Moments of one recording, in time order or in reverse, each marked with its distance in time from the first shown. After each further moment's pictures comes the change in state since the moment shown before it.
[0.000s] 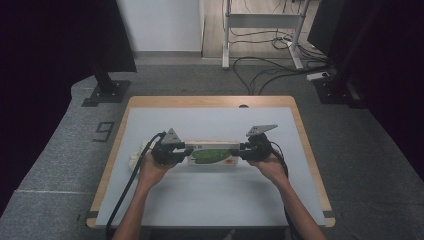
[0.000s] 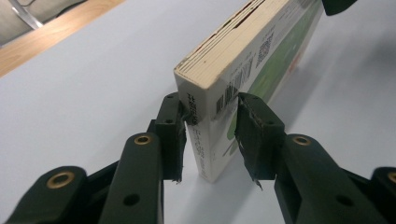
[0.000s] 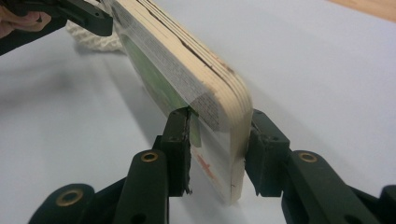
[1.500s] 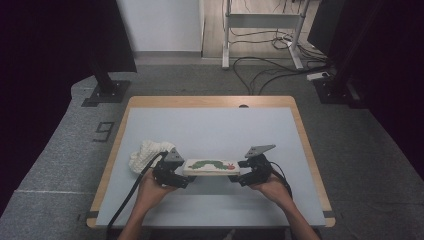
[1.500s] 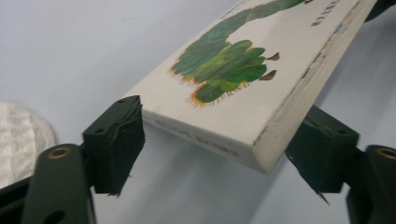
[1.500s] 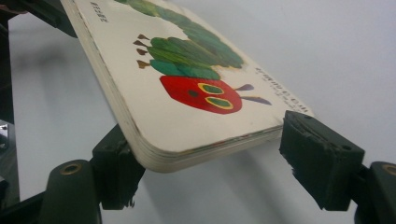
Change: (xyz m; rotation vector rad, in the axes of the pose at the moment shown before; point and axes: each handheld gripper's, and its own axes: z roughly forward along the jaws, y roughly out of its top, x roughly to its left) left arm -0.050 -0.034 -0.006 0.131 -0.062 -0.091; right arm 0.042 -0.048 -0.003 0.094 0.037 0.033
